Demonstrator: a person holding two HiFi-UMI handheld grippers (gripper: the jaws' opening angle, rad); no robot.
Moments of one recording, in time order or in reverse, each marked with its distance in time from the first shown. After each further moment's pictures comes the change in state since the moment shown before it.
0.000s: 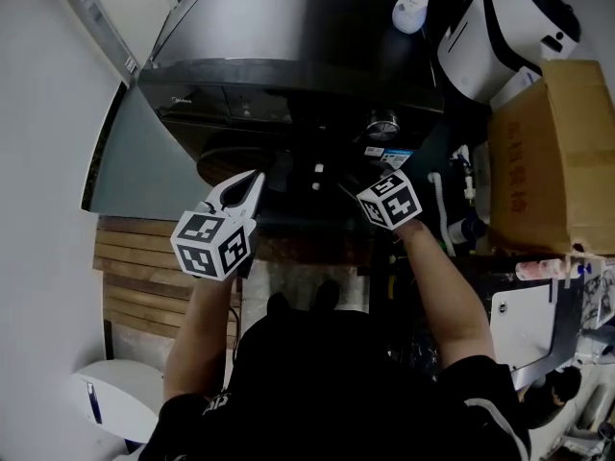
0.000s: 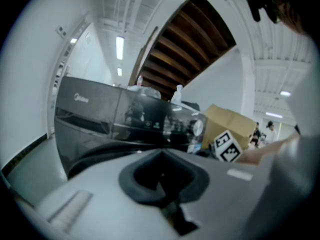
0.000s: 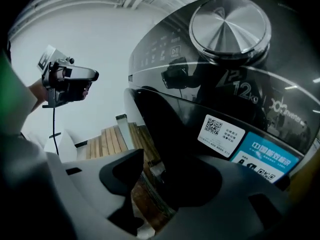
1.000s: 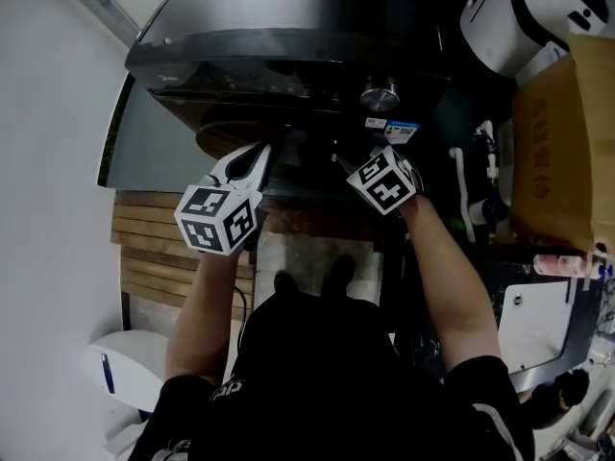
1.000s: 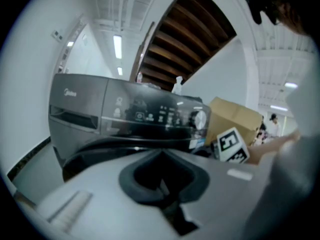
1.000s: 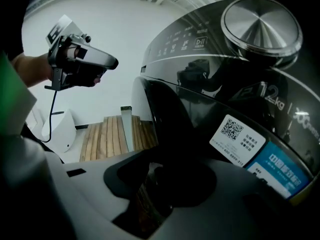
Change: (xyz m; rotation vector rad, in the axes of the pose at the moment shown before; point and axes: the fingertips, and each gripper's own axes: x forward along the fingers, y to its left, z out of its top) left arm 0.031 -0.015 -0.011 0.042 0.032 0.058; right arm 0.014 0.005 -0.003 -0.222 0.013 0.008
